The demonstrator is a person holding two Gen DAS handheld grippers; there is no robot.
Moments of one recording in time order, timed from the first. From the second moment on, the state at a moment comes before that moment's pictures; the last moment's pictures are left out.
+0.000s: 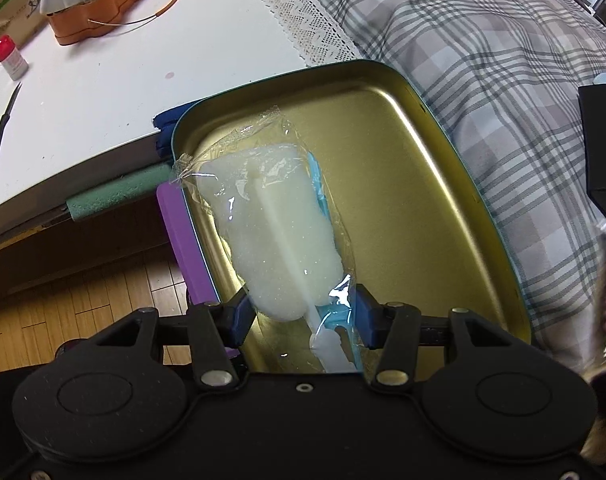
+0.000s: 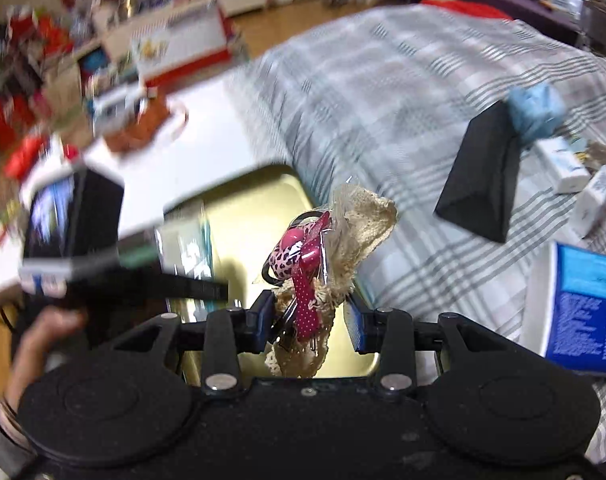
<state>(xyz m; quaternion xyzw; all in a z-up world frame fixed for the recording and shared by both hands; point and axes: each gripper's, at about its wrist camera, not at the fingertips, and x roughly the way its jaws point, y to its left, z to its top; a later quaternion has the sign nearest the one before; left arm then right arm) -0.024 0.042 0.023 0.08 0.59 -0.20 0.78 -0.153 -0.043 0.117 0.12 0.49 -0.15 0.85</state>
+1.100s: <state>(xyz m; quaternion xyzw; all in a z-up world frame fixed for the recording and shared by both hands) -0.023 0.037 0.016 0.10 0.60 -0.20 0.77 -0.155 -0.046 0.099 0.10 0.50 -0.17 0.84</state>
